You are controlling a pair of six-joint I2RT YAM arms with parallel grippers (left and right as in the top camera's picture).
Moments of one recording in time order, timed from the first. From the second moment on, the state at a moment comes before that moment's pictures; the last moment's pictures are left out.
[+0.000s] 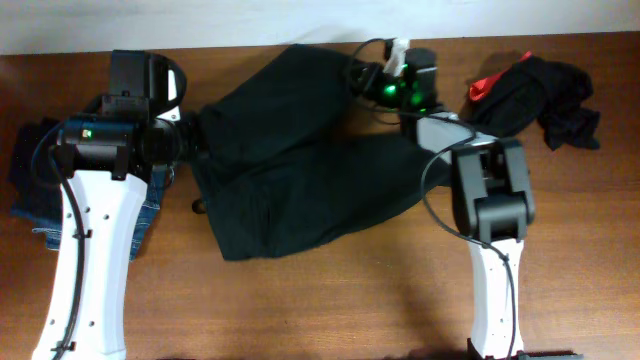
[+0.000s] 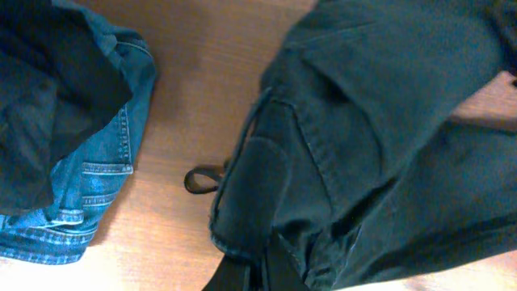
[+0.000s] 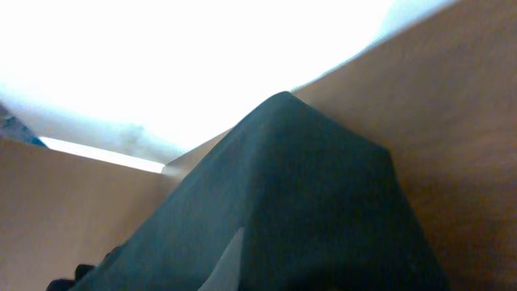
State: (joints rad) left arm -0.09 1.54 1.72 -1.23 -0.03 -0.29; right arm 0.12 2.43 1.68 0.42 -0.67 0.85
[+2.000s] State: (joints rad) left arm -0.10 1.77 1.72 -1.13 0.01 -0.25; right arm 0.09 2.20 1.91 -0.61 -0.15 0.13
